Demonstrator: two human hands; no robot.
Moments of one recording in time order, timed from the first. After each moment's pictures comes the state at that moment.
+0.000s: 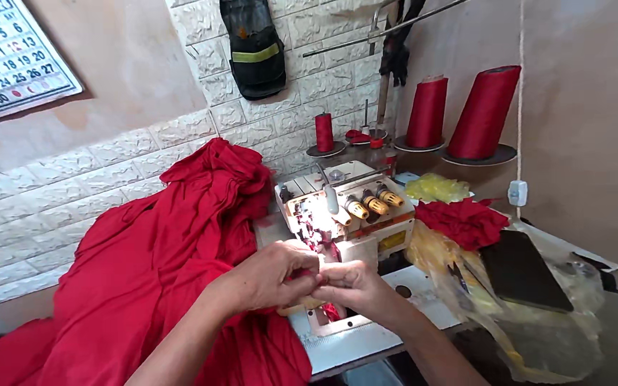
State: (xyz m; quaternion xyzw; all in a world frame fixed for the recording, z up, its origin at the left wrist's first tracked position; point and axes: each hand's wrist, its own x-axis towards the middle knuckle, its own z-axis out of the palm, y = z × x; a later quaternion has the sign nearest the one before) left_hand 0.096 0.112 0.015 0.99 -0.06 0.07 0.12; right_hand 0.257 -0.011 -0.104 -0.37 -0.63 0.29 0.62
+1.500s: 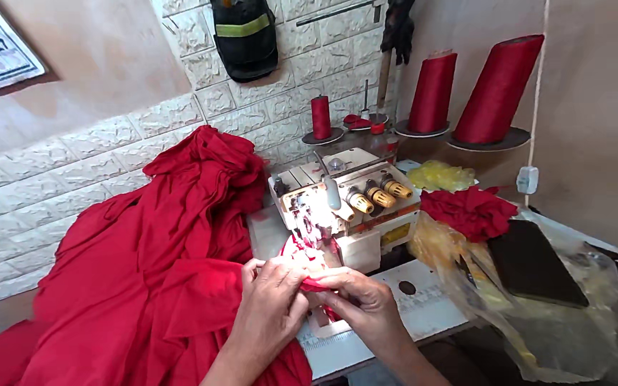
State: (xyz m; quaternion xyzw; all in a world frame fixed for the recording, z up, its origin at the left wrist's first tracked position) left_hand 0.083 0.097 -0.078 0.93 0.08 0.35 -0.06; right_hand 0.230 -0.004 -0.149 -0.44 -0.53 0.02 0.72
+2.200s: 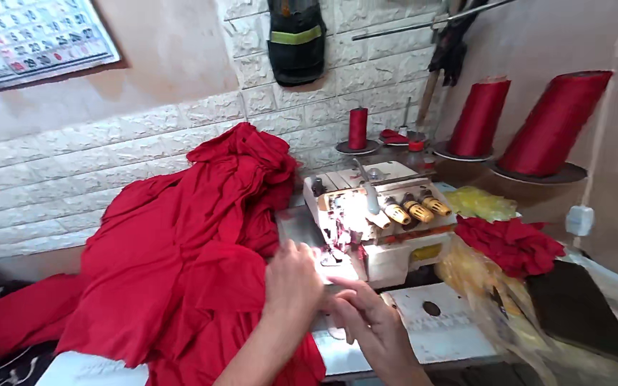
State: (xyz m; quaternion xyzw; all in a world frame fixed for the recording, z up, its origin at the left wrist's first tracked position) left_hand 0.100 0.064 -0.028 0.90 0.40 0.17 -0.02; right_hand 0.199 -0.011 -0.140 -0.45 -0.57 0.08 0.68
